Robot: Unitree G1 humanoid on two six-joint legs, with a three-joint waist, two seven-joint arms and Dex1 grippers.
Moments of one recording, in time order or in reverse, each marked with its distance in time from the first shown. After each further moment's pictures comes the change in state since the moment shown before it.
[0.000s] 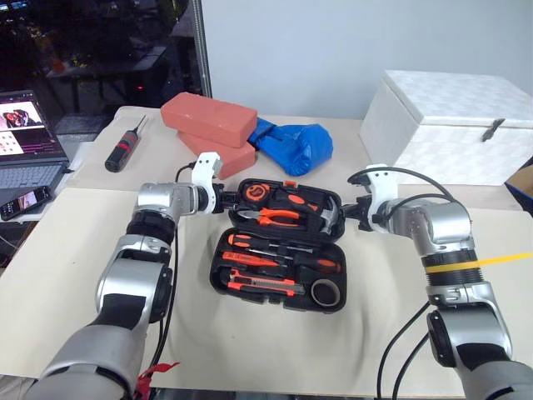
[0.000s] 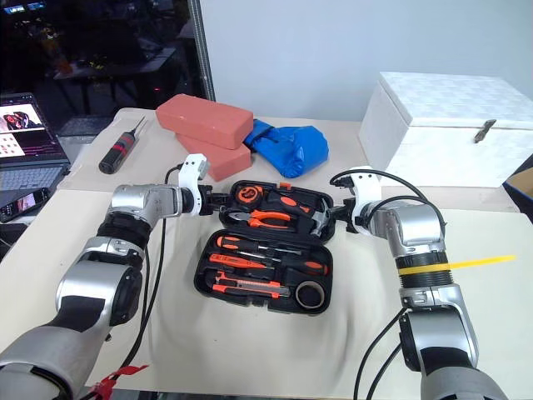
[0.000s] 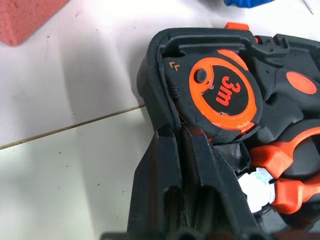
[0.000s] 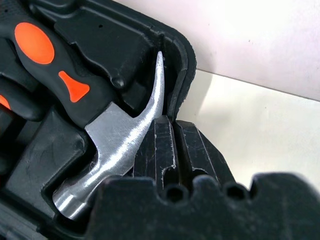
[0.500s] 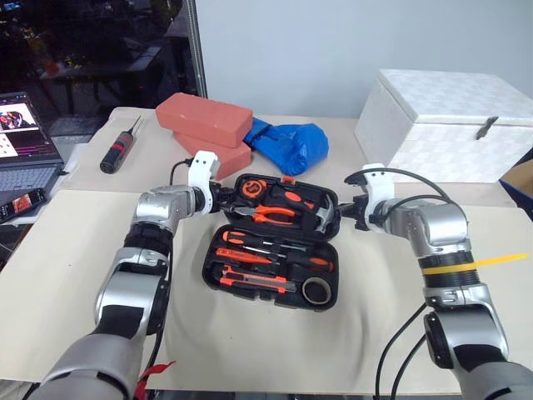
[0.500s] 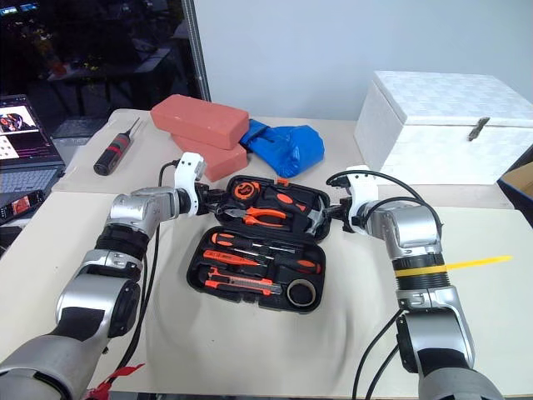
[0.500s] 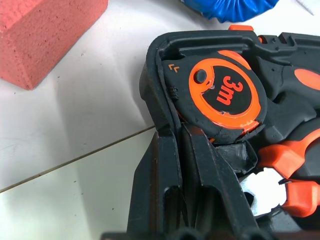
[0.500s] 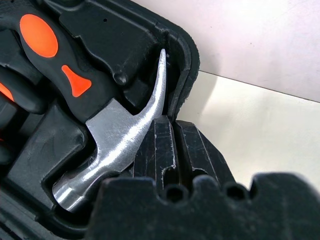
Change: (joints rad) left arm 0.079 0.021 -0.032 -0.143 0.060 -0.048 -0.011; right arm 0.007 0.019 0.002 -0.021 -0.021 -0.020 0.018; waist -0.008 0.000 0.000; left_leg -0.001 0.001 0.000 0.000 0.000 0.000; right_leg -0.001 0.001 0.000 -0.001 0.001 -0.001
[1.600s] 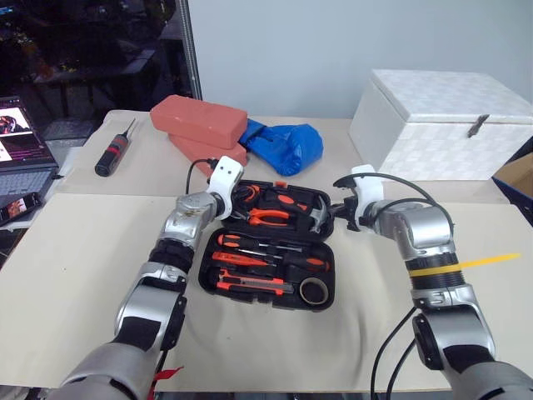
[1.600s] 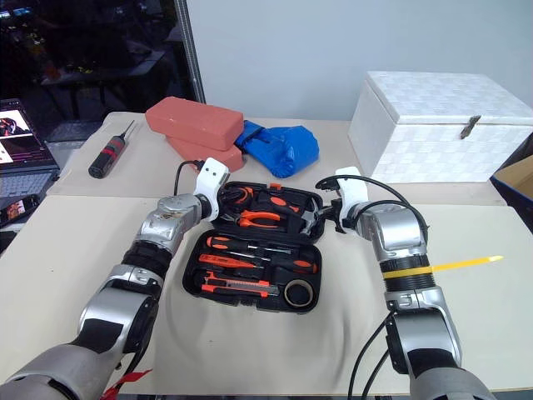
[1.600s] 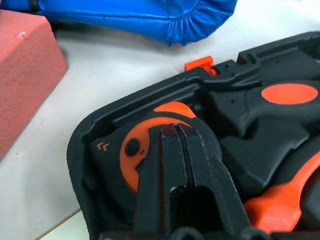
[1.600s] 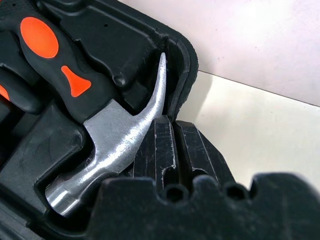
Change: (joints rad) left arm 0.068 -0.136 -0.064 0.003 0.178 -0.335 0.108; right arm 0.001 0.071 0.014 0.001 -0.089 -0.025 -0.002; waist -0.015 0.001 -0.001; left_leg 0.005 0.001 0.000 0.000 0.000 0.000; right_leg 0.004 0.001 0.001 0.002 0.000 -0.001
